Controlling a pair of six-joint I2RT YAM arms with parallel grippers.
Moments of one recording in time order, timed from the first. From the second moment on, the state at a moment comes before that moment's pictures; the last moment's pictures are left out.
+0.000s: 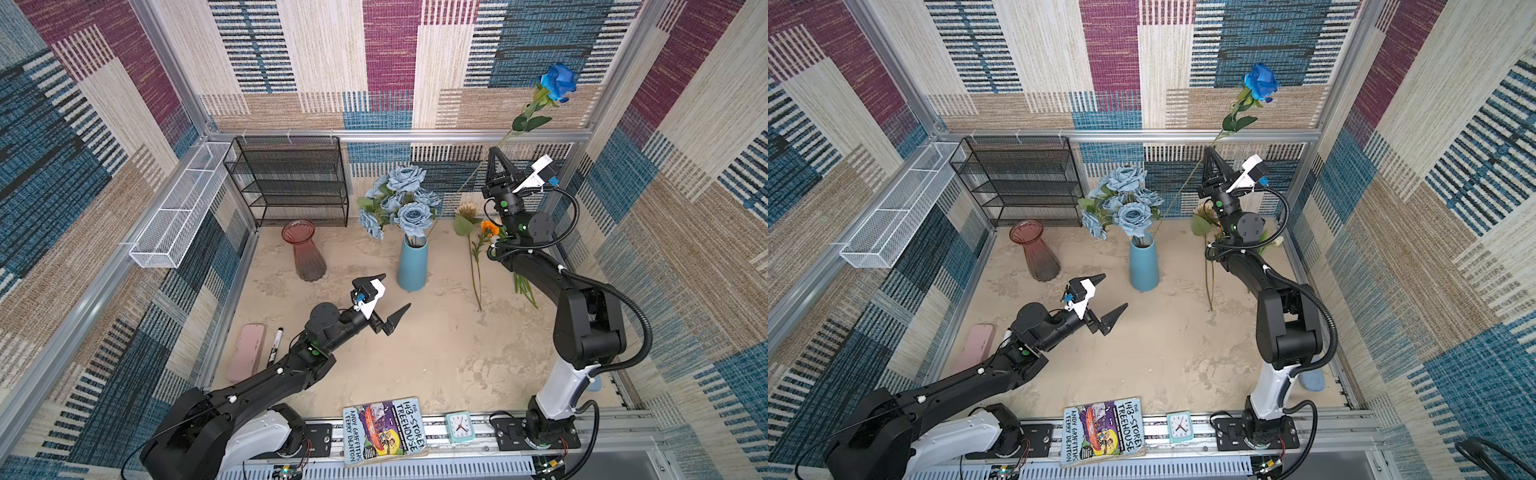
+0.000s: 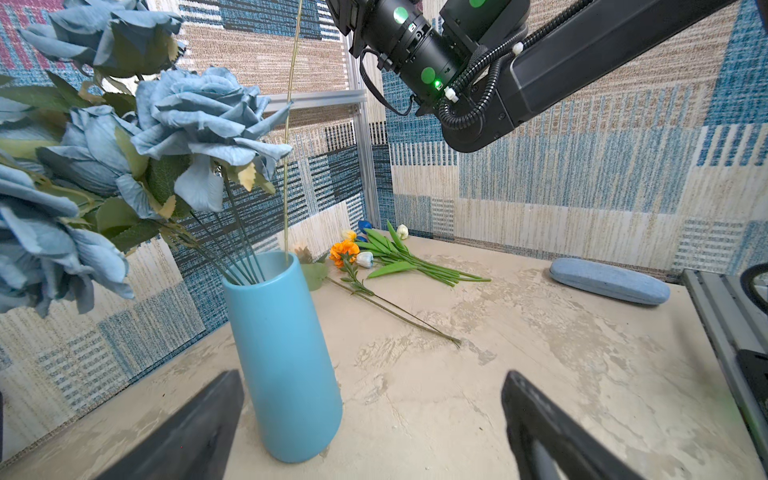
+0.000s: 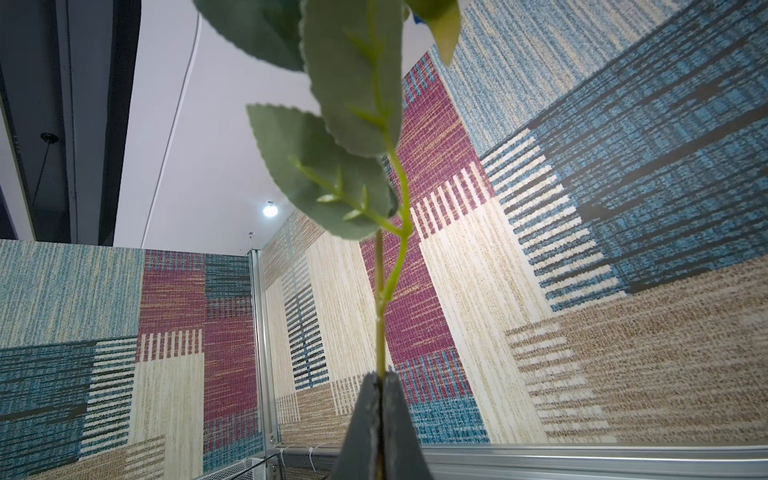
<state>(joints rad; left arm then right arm) -0.66 1.12 0.45 0.75 0.27 0.13 0.15 1.81 1.37 1.34 -0.25 0.67</state>
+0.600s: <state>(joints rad) -0.66 1.16 0.45 0.76 0.27 0.13 0.18 1.82 1.24 1.34 -0.37 0.61</state>
